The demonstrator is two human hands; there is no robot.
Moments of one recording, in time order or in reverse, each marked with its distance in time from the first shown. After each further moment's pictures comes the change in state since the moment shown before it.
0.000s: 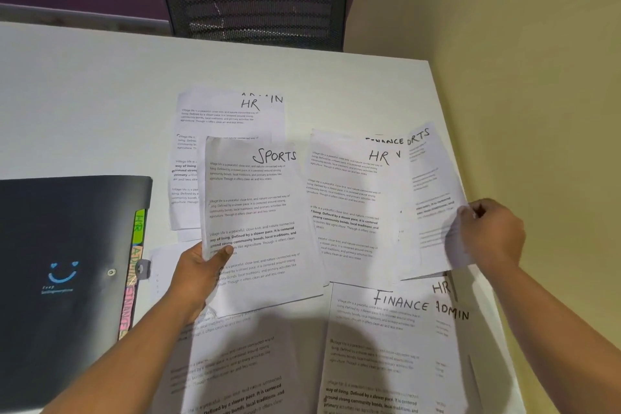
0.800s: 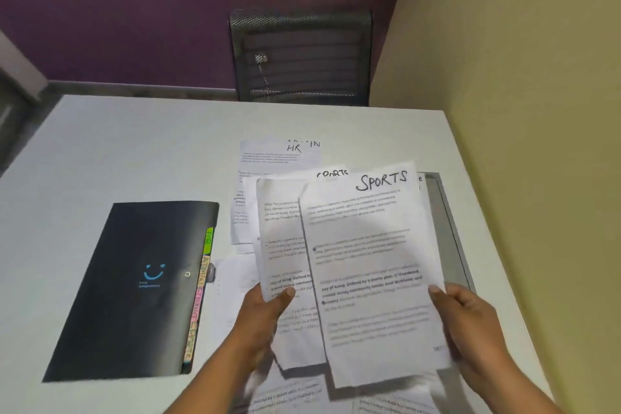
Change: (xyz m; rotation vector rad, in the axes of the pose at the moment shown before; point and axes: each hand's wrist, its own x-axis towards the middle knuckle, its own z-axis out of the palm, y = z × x) left_hand -0.115 0.007 0.014 -0.206 -0.188 -0.007; right_hand -0.176 -0.025 -0.040 0.988 -0.537 0.244
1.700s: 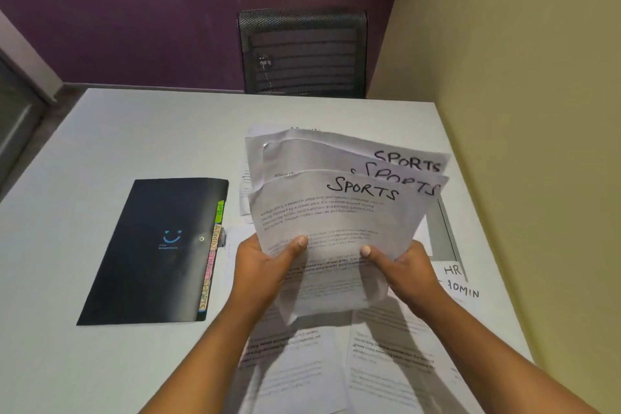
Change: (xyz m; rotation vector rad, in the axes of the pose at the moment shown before) left_hand -0.093 0.038 0.029 0.244 0.078 0.549; right_hand -0.045 -0.009 0.041 -0.152 -0.343 -0.382
